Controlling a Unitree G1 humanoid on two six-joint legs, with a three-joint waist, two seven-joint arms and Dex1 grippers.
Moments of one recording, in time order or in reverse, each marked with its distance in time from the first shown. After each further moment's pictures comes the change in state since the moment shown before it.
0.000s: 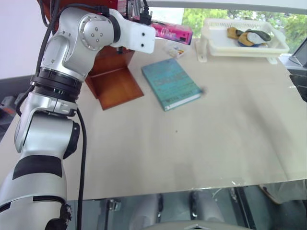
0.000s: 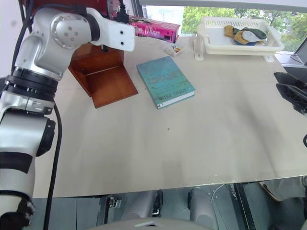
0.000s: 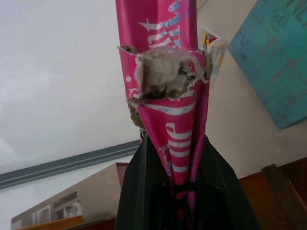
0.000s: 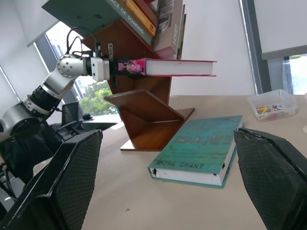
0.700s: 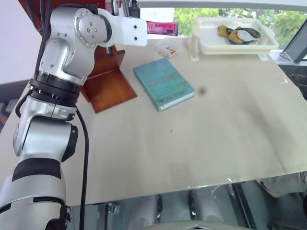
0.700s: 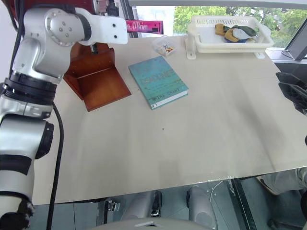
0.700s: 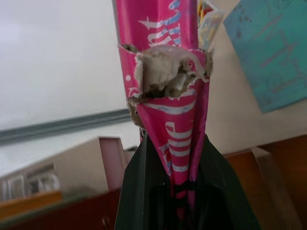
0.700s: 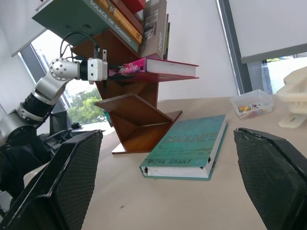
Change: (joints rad) left arm 0.085 0.005 0.025 -0.177 0.039 0.362 -0.111; right arm -0.012 -0.027 0.037 0.073 0.028 -0.041 0.004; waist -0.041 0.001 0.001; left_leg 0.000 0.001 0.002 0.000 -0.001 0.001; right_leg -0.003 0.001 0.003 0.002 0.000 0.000
